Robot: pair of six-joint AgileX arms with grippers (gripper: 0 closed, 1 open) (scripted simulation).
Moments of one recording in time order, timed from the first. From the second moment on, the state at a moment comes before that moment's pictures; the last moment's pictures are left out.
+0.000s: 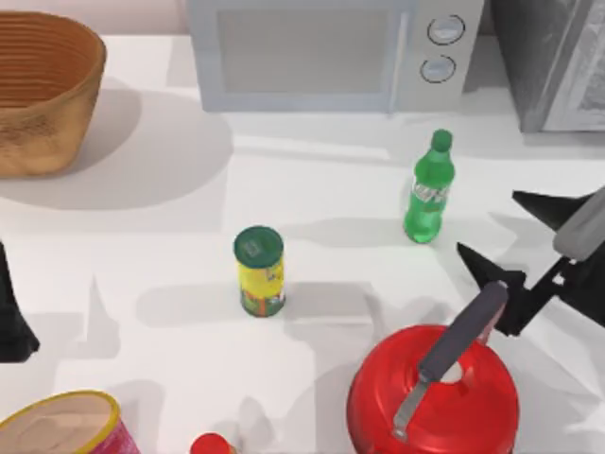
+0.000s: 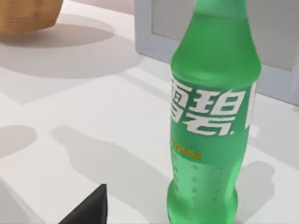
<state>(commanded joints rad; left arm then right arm) 0.00 0.00 0.00 0.00 0.00 0.00 0.11 2.14 0.37 1.66 -0.64 -0.06</state>
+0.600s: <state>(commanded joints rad) 0.00 0.00 0.00 0.00 0.00 0.00 0.25 2.24 0.64 1.49 -0.50 -0.04</state>
